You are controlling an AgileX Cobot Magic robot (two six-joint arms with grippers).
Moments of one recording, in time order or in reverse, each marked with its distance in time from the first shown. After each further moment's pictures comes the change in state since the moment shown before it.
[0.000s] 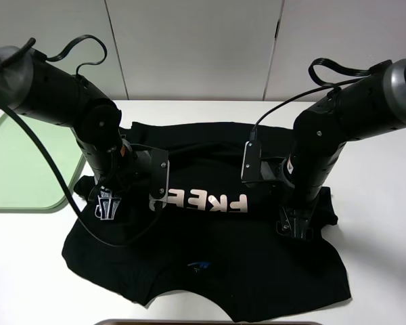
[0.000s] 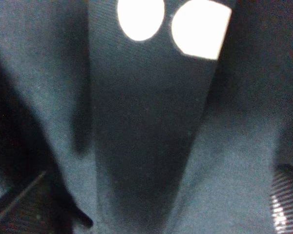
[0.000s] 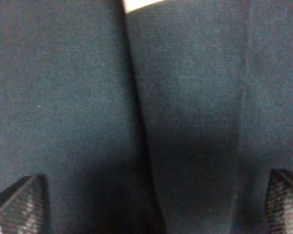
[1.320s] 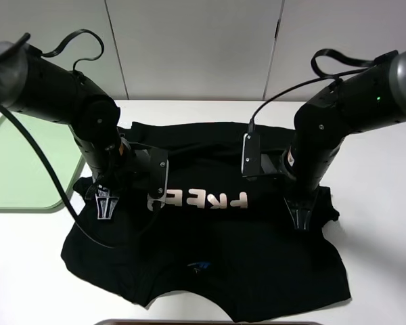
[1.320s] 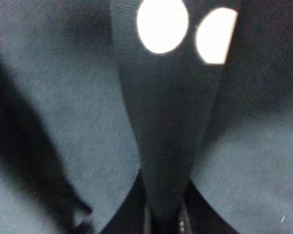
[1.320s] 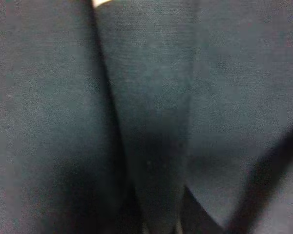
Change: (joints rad) left arm 0.001 -0.017 0.000 0.004 0.036 0.003; right arm 0.000 -0.037 -0.035 -0.077 0.022 0.000
